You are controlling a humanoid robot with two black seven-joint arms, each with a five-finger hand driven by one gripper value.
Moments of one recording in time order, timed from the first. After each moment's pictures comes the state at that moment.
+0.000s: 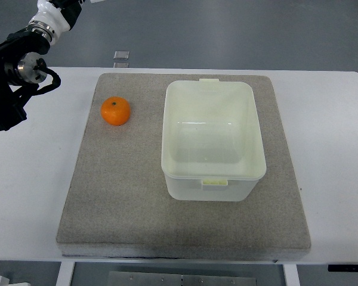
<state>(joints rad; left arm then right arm) -1.22 0.34 -0.24 -0.44 -0.19 -0.21 -0.38 0.07 0.00 -0.05 0.23 0.07 -0.21 0.10</state>
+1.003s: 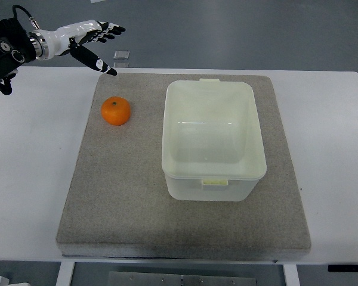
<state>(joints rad) -1.33 0.49 0.05 -0.59 0.79 -0.29 -0.37 0.07 0.00 -0.05 0.23 0.07 -0.21 0.10</state>
